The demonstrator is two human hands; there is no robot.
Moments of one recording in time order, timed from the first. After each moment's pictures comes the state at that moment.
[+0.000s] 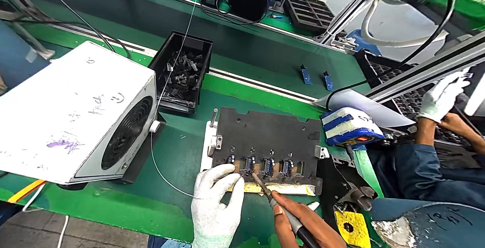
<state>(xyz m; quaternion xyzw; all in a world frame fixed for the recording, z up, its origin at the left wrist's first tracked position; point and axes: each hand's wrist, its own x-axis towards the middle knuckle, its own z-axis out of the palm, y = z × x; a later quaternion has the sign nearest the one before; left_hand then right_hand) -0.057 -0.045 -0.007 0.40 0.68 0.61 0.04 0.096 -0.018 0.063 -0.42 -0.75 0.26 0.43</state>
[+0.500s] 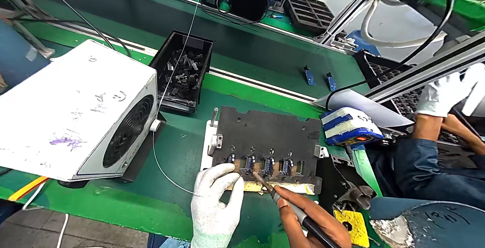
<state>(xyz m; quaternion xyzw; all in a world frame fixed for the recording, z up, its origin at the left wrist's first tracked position) -0.059 -0.047 -0.010 0.40 0.67 0.62 0.04 0.099 -0.007 0.070 -0.41 -0.74 0.31 0.43</state>
